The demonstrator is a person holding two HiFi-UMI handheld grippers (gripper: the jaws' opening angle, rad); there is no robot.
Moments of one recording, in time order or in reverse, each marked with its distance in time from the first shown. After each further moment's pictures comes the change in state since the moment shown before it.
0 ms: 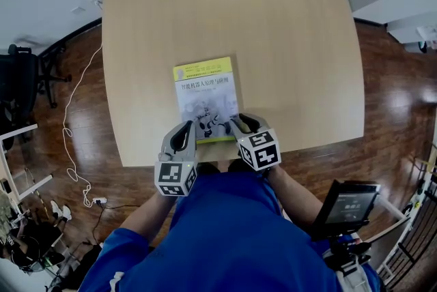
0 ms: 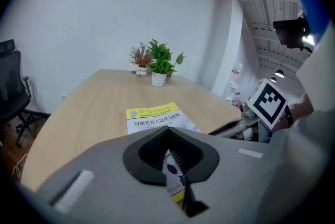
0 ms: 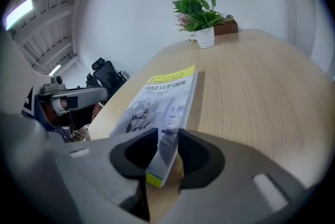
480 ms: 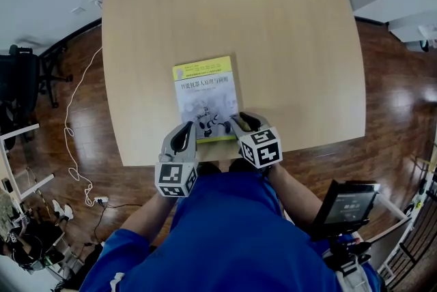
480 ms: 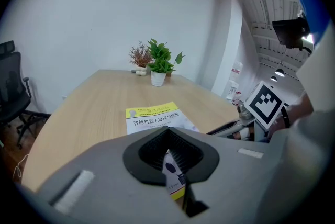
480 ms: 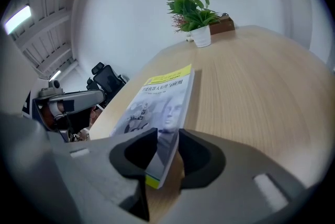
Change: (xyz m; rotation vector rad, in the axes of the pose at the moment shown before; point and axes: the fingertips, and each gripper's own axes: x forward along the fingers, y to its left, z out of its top) left arm -0.004 -0.005 -0.001 0.005 0.006 0.002; right arm 0.001 -0.004 -0.002 0.043 -0.021 0.018
